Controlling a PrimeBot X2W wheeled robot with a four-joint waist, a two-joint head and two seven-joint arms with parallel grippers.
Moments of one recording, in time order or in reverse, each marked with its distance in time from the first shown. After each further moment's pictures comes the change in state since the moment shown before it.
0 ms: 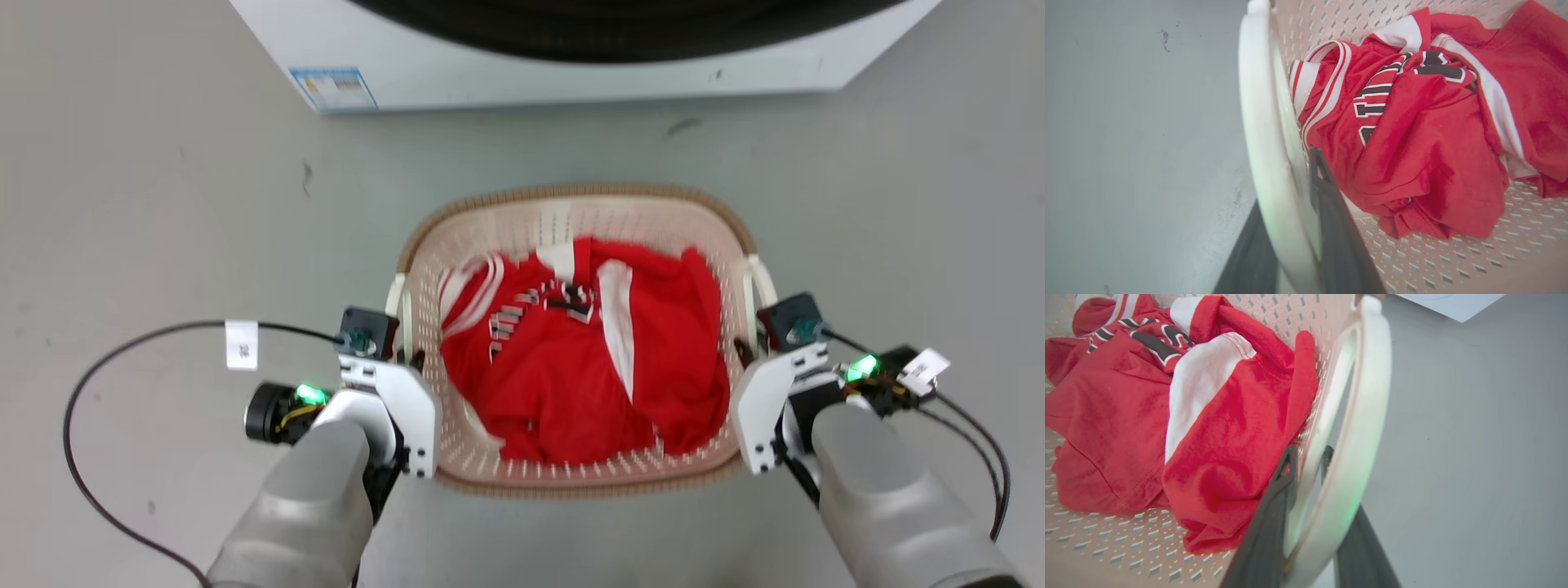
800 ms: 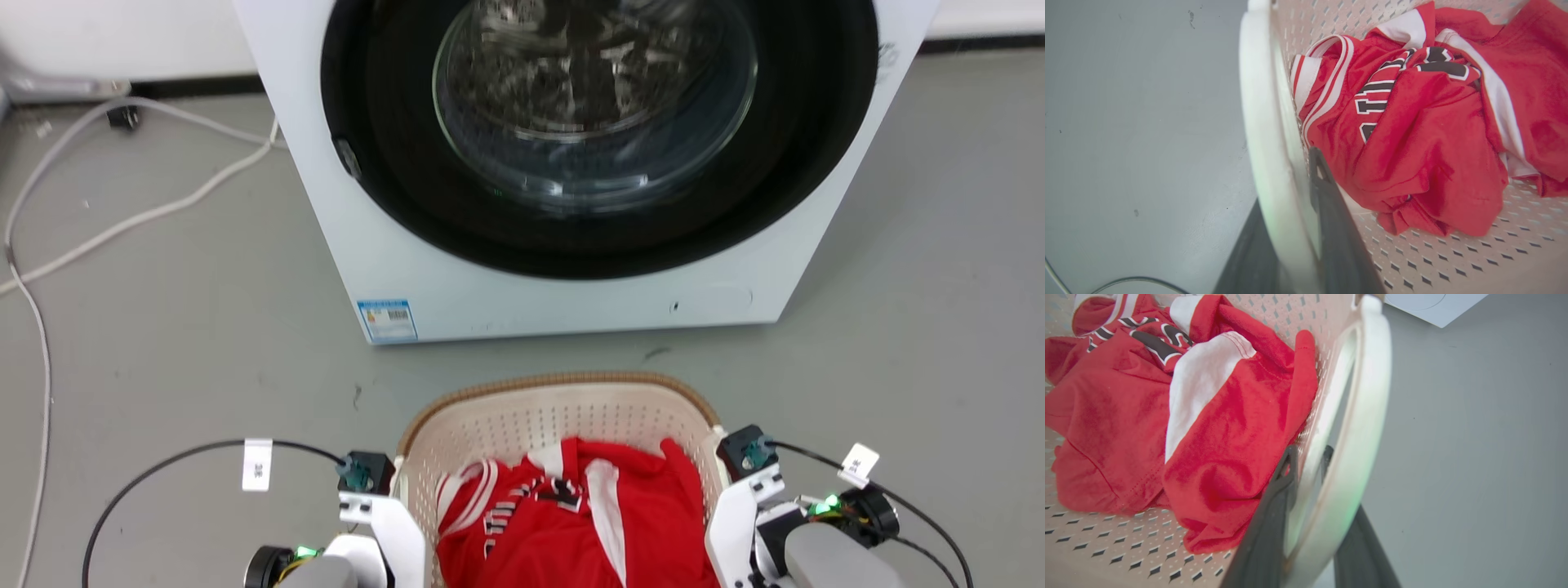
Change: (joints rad) left arm 0.246 0.049 -0.176 -0.069 -0.268 0.000 0.256; right arm 0.199 -0.006 0.381 -0.018 0.348 -0.002 0.240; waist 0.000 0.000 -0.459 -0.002
